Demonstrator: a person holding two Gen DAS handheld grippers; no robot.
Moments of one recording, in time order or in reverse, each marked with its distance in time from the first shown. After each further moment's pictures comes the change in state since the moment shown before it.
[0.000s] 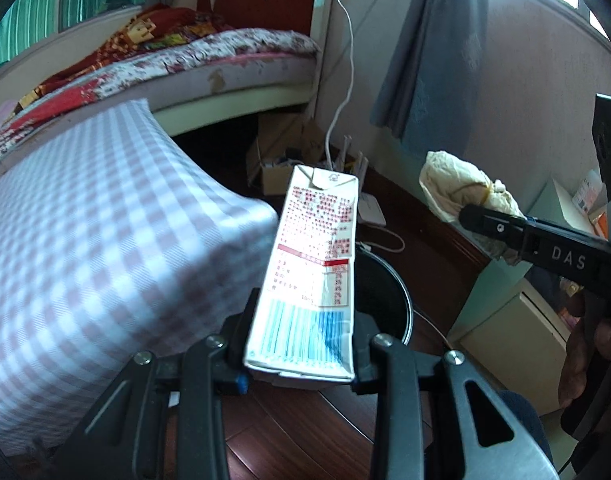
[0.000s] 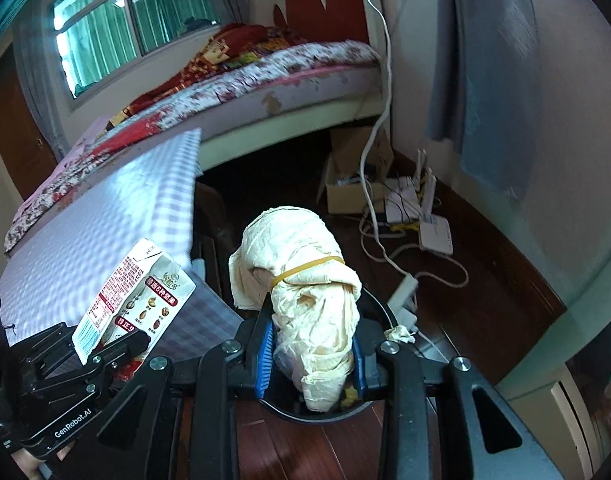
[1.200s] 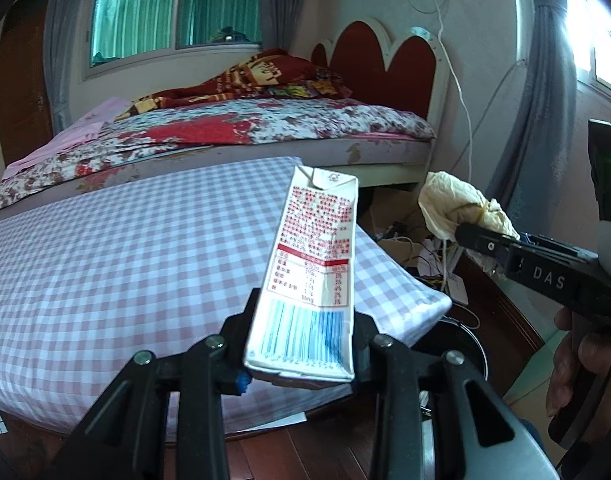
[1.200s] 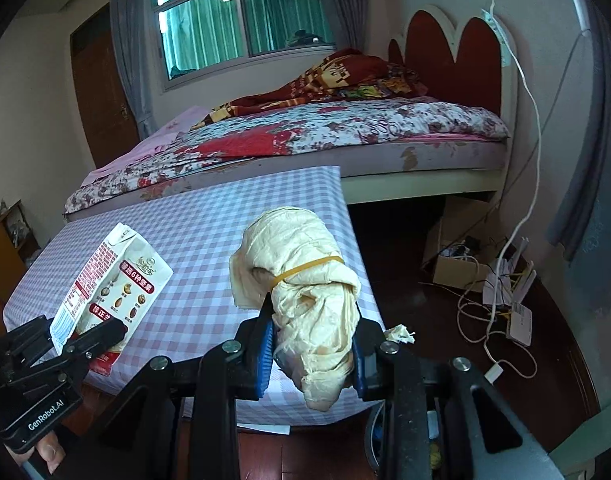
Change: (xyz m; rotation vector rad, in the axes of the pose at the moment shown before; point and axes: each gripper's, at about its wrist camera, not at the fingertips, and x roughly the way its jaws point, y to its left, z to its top) left arm -0.122 0.146 0.008 -0.198 -0.223 0.264; right arm -0.004 0.201 0.061 -0.249 -0.121 0.223
